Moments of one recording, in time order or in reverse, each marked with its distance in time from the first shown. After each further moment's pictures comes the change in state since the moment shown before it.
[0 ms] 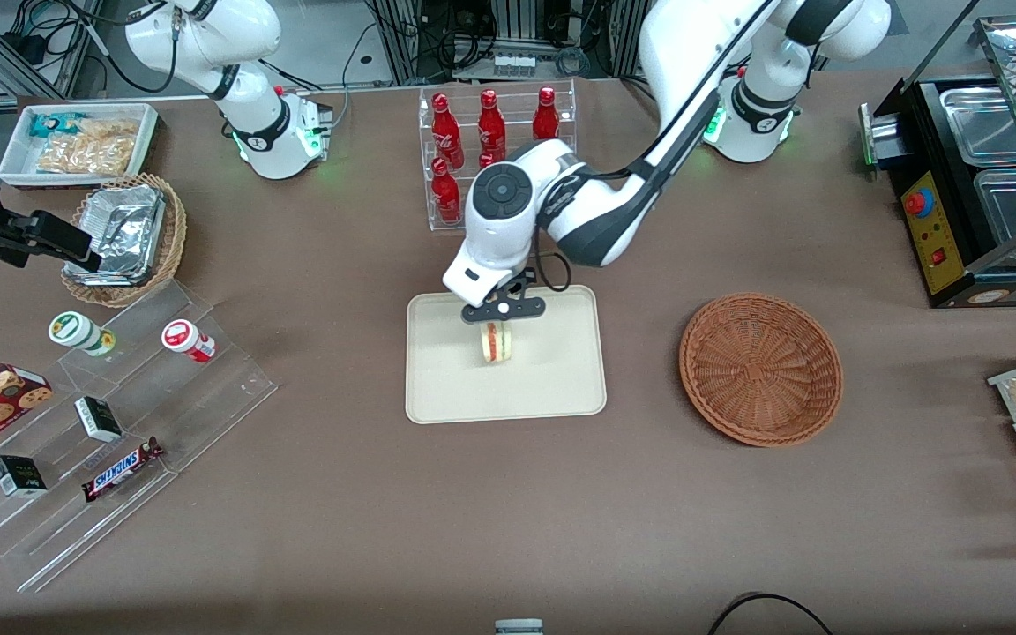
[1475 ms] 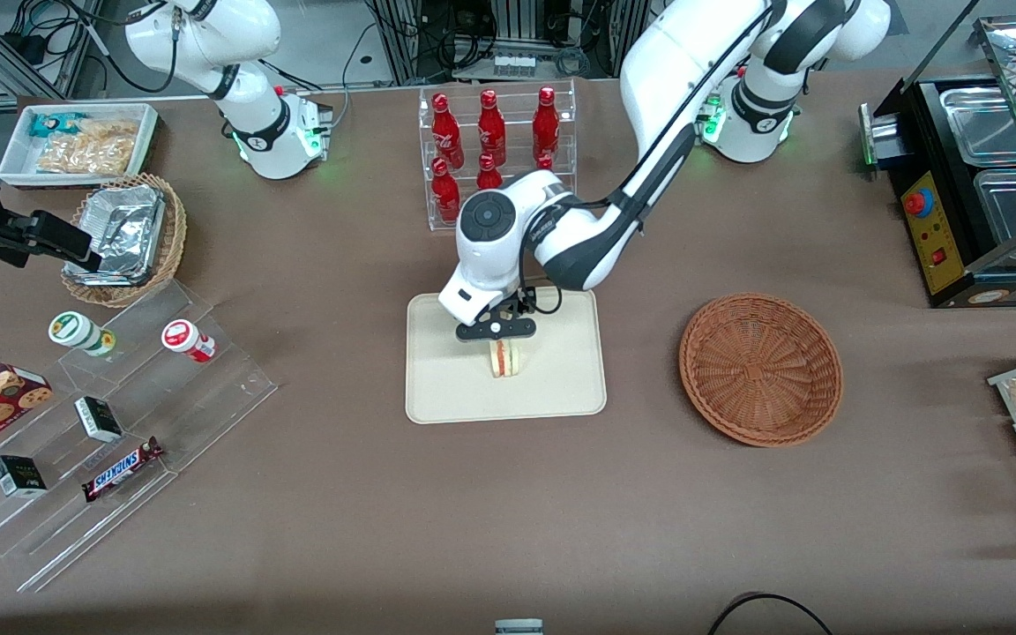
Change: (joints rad) arm 0.000 0.061 0.008 0.057 0.099 0.011 -0.026
